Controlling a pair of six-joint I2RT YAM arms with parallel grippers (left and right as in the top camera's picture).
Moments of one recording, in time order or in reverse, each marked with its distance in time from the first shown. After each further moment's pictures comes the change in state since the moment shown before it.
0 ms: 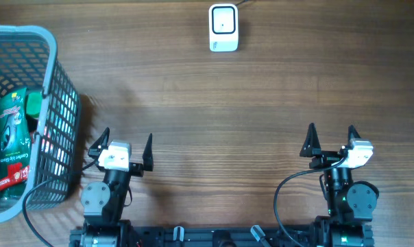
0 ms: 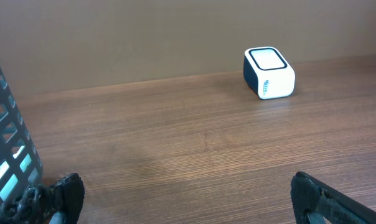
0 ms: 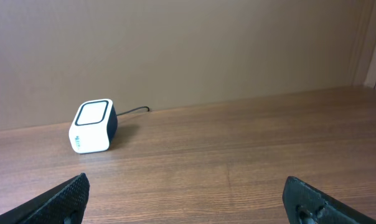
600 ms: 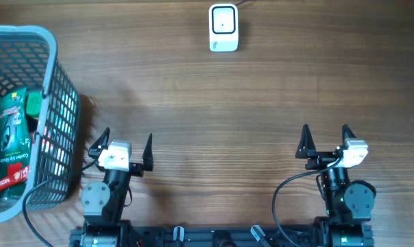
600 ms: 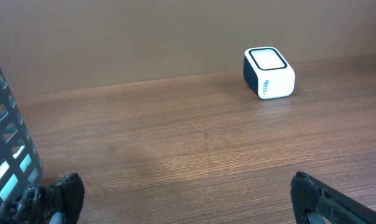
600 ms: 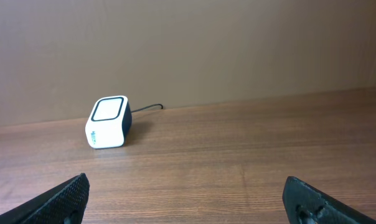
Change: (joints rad) left arm 0.000 0.000 0.000 0.000 0.000 0.000; right arm 0.058 0.000 0.000 0.000 0.003 0.000
